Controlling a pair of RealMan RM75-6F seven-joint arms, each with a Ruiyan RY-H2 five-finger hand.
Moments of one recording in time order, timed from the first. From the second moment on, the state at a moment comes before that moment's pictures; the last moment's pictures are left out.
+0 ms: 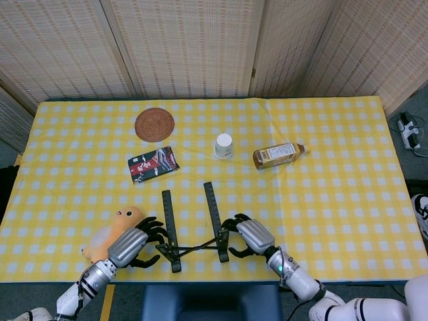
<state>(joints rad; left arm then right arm) -0.51 -1.41 0.10 -1.60 1.65 1.12 -0.22 0.59 -1.59 0.02 -1.63 -1.31 0.91 0.01</state>
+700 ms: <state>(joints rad) -0.51 -1.41 0.10 -1.59 1.65 1.12 -0.23 0.59 -1.61 0.02 -1.62 -1.32 0.89 0.02</state>
